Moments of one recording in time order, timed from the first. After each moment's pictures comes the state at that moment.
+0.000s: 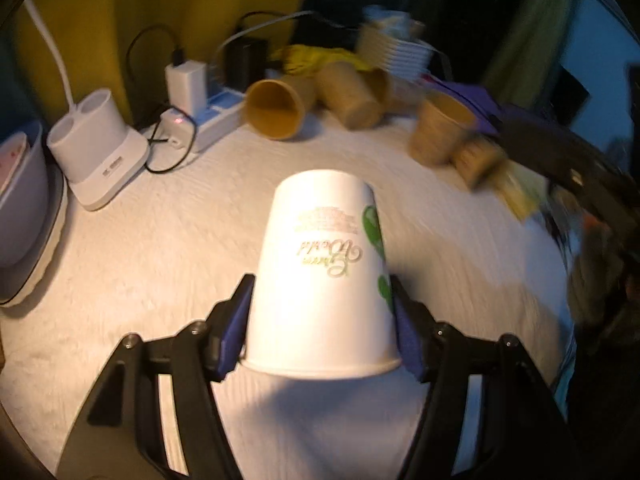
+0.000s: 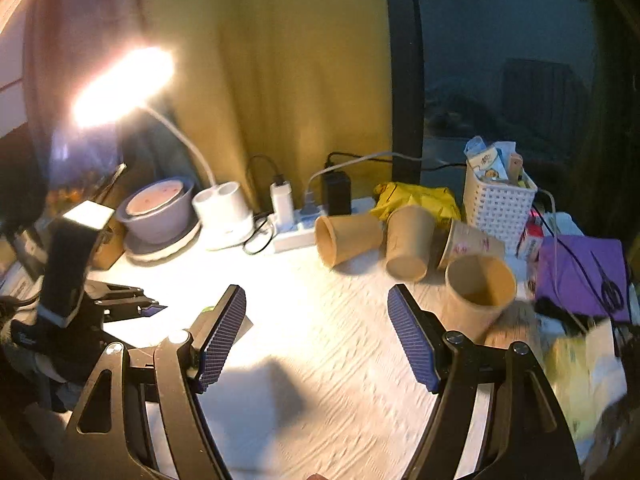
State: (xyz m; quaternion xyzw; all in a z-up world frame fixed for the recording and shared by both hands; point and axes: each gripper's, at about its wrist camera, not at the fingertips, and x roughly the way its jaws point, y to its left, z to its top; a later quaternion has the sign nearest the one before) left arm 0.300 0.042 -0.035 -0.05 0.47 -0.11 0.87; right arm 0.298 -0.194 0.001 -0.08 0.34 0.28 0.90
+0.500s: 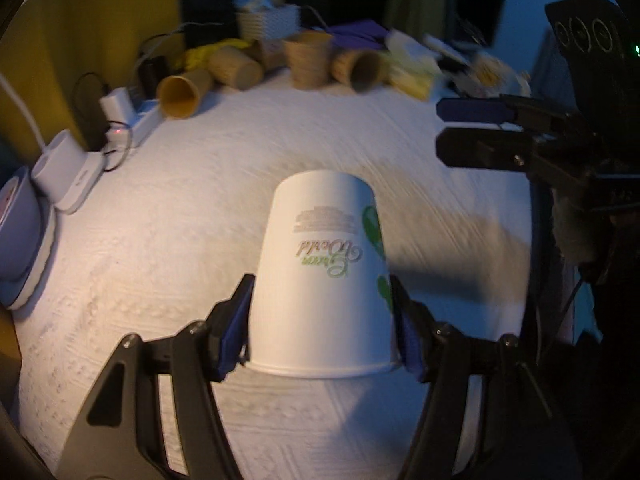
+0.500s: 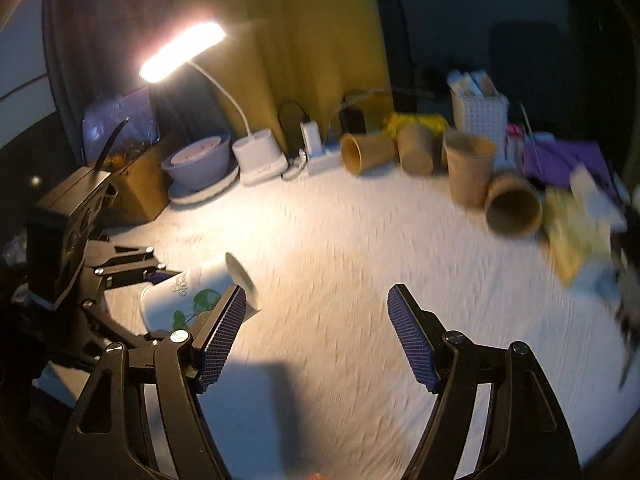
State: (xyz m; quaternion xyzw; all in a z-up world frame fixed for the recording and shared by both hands) left arm 0.181 -0.018 -0.041 0.09 0.46 -0.21 0.86; right arm 0.155 -0.216 -0.028 -0.03 0.39 0.26 0.88
